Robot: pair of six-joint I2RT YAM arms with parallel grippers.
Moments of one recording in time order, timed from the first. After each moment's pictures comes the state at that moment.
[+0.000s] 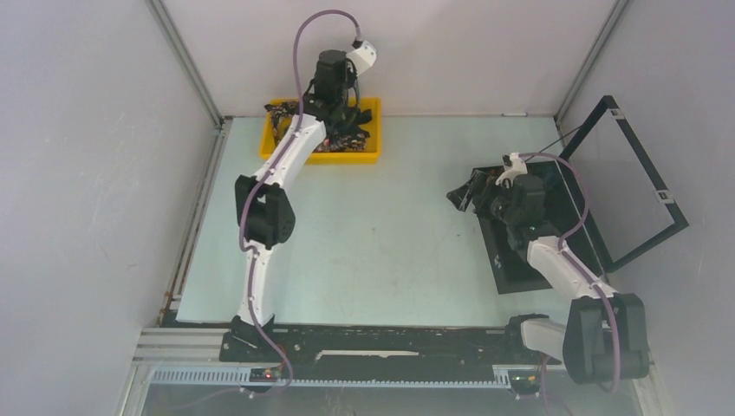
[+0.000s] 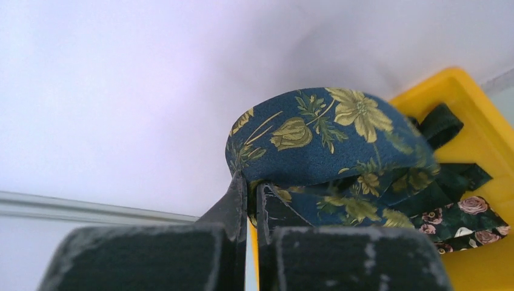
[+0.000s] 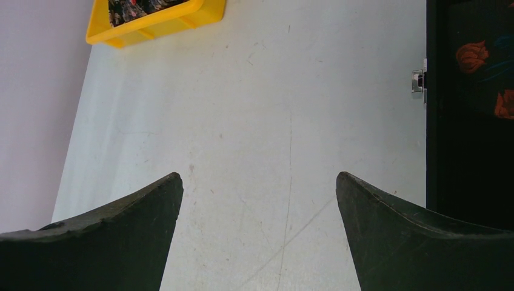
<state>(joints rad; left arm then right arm) -0.38 2.29 2.30 -0.20 -0.36 0.72 0.09 1.19 0.61 0.16 -0.40 0.51</state>
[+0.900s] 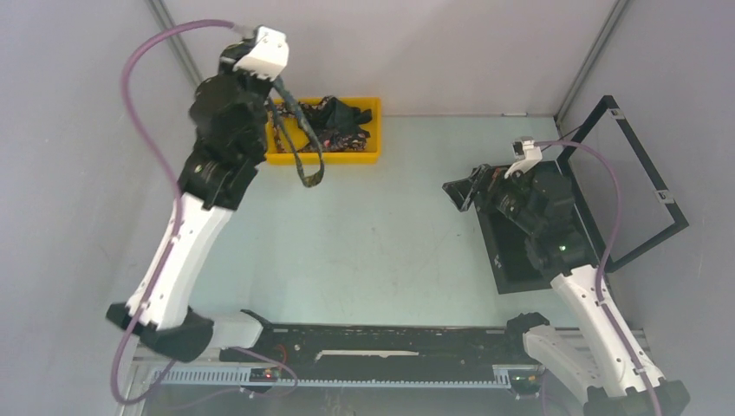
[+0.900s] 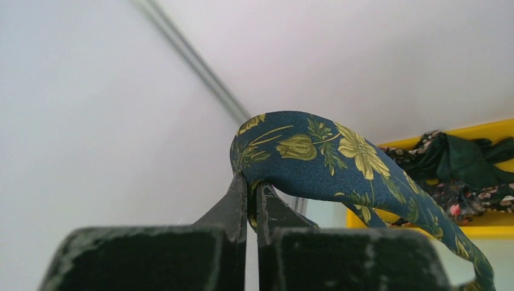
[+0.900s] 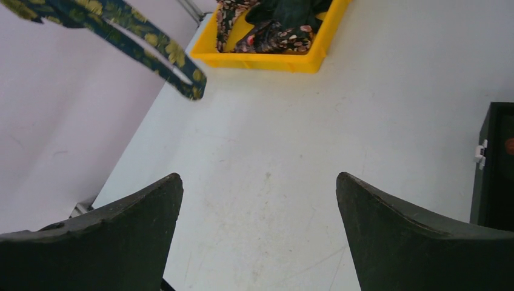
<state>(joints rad) -0.49 1.36 1.80 -0.28 -0.67 0.67 0.26 0.85 0.85 -0.18 -0.34 0.46</state>
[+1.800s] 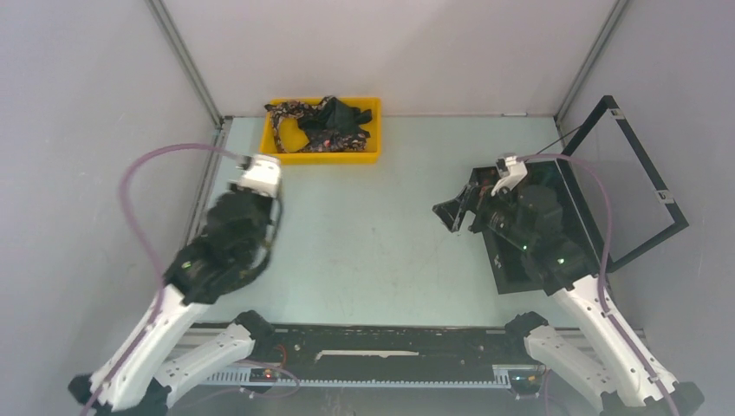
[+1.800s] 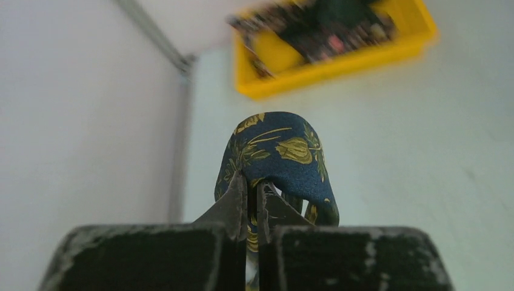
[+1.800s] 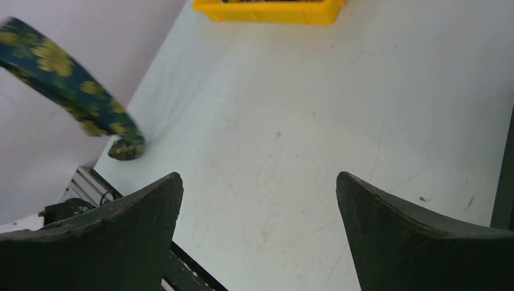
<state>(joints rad) -0.58 0.71 1.13 -0.58 -0.64 0.26 0.44 0.77 0.86 -0.33 -0.23 0.46</state>
